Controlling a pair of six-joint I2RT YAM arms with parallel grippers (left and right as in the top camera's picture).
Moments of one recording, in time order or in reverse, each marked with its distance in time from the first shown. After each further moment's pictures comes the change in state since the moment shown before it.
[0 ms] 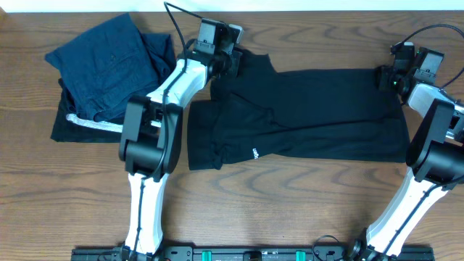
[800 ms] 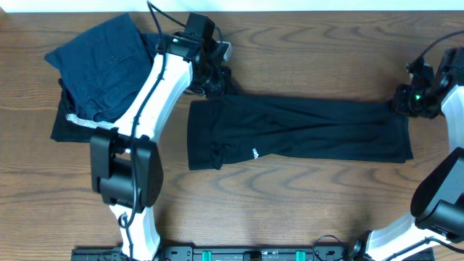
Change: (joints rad) left arm 0.000 -0.288 -0.001 -0.715 -0.002 -0.038; right arm -0.054 -0.414 -0.015 -0.857 0.026 0.048
